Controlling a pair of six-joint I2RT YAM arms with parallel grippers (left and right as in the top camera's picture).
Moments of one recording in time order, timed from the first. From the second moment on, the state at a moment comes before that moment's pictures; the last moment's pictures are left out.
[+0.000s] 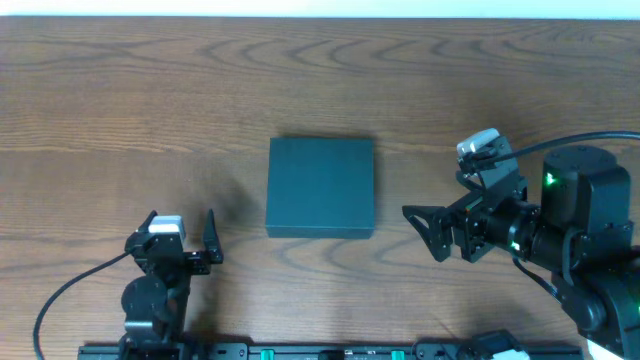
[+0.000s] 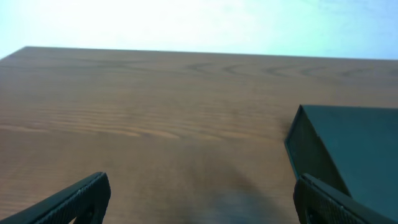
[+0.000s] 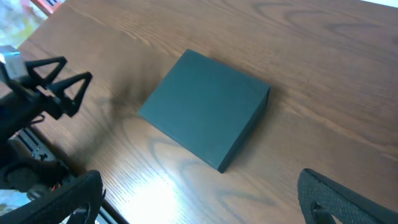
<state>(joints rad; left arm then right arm) -0.04 0.01 0.10 -0.32 -0.03 -0.04 0.27 0.97 1.39 -1.18 -0.41 -0.04</state>
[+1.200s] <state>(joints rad) -0.04 0.01 0.09 -0.29 0.00 -0.04 0.29 0.96 1.38 -1.18 -0.37 -0.07</state>
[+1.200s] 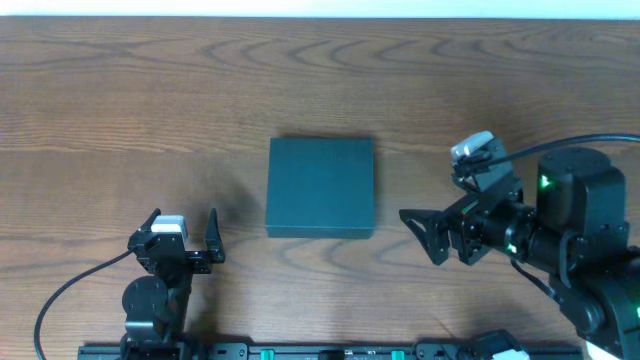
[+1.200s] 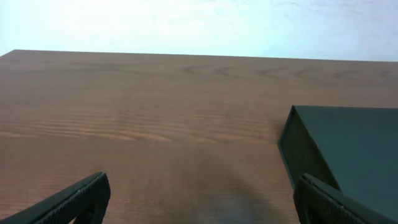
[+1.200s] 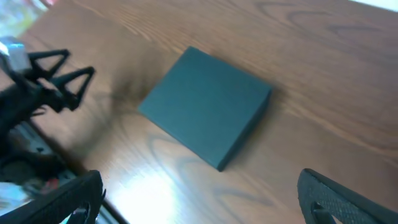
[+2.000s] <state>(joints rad) -0.04 0.01 0.09 -0.29 0.01 -0.04 0.18 0.08 0.44 -0.82 -0.18 -0.25</state>
